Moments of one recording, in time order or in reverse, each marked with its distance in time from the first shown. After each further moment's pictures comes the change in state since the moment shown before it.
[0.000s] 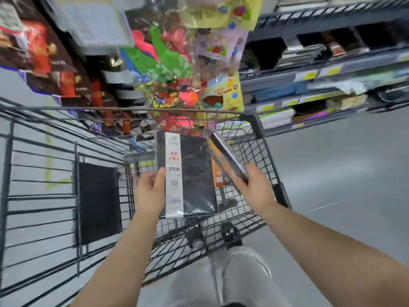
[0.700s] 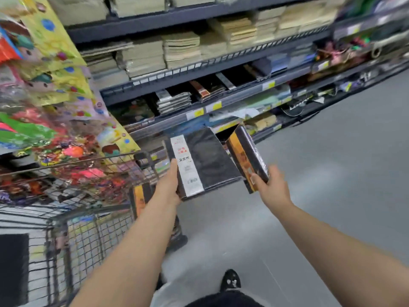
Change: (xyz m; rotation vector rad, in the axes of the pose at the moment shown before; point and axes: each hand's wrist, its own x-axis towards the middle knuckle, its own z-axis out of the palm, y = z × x) left_hand -0.202 0.160 0.258 -0.550 -0.477 -0.255; right_hand -0.076 0.251 -0.235 0.401 0.435 0.217
